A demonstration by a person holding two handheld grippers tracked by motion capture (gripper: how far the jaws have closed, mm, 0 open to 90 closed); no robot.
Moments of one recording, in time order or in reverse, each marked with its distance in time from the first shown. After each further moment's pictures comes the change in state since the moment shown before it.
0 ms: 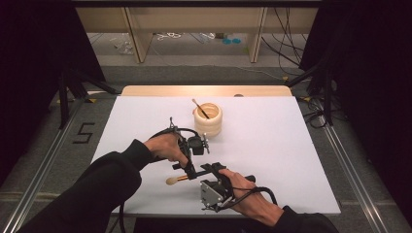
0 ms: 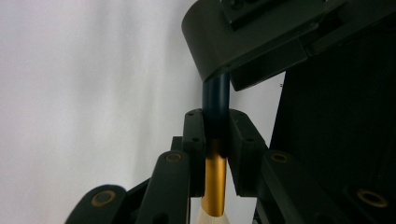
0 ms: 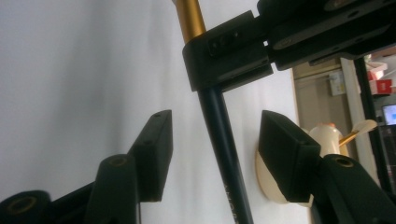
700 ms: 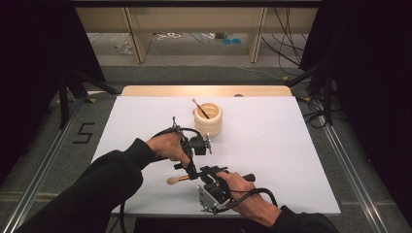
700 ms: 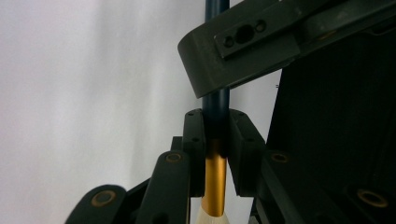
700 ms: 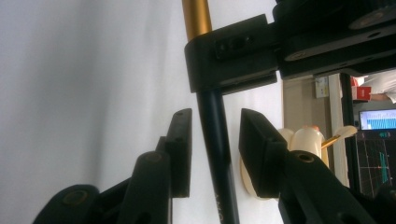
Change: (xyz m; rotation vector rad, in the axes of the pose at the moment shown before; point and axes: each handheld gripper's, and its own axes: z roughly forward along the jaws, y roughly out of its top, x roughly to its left) left arm -0.004 0.007 -0.001 0.019 0.000 0.005; right arm -0.001 0.005 0.001 0.036 -0.049 -0.143
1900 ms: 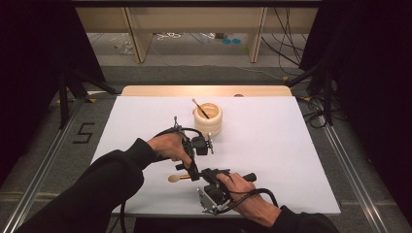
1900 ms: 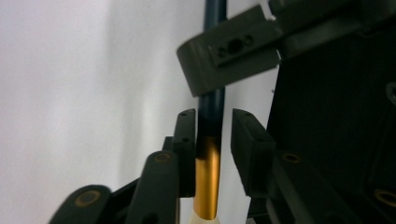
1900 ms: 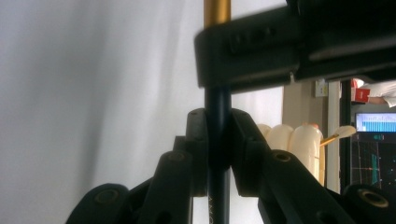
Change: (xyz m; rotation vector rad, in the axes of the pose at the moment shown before) left arm -0.003 0.003 -0.002 -0.005 -0.007 0.011; right arm 0.002 0.000 -0.001 0.038 0.013 -0.029
